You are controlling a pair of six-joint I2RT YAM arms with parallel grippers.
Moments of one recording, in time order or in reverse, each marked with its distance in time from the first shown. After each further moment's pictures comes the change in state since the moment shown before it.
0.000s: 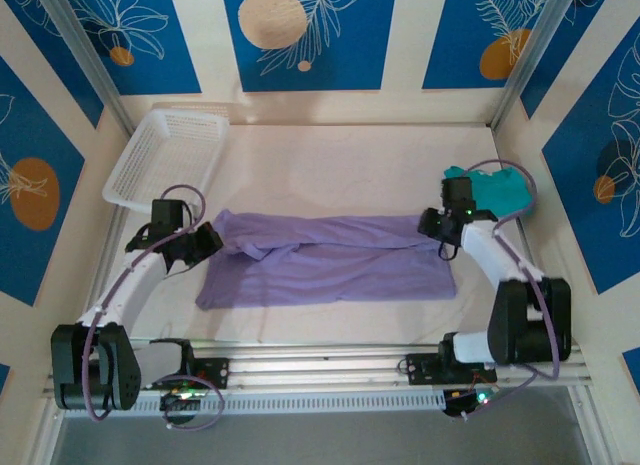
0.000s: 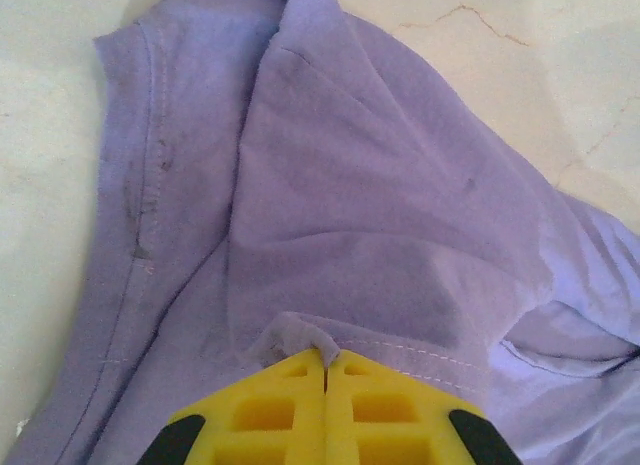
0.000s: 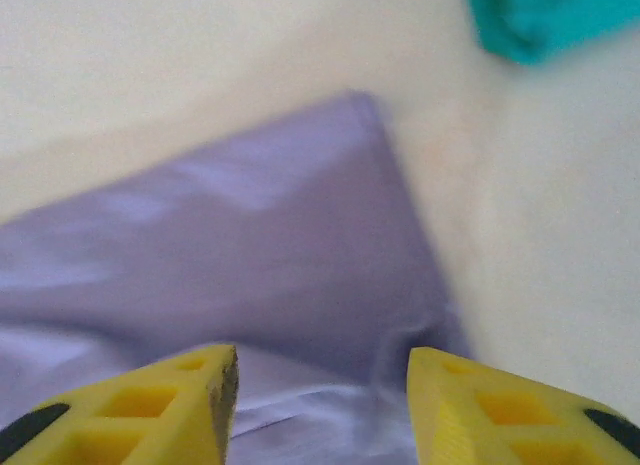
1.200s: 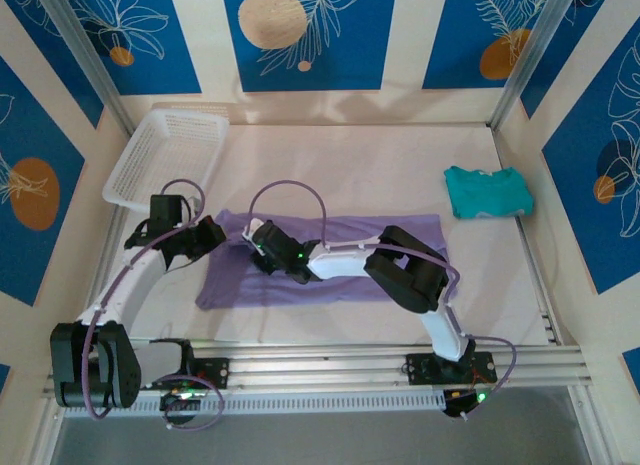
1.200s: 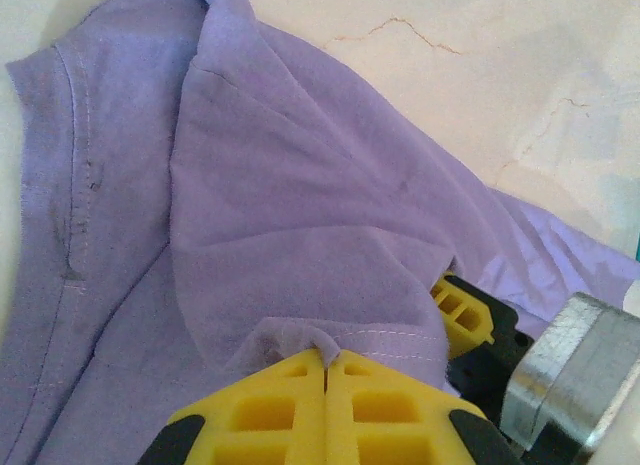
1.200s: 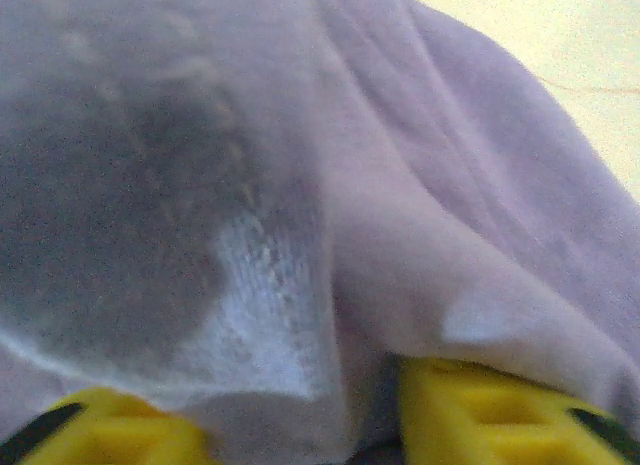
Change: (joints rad) left arm 0.000 0.011 0.034 0.022 0.071 -0.011; right arm 0.975 0.768 0.454 0.556 0.205 -0.262
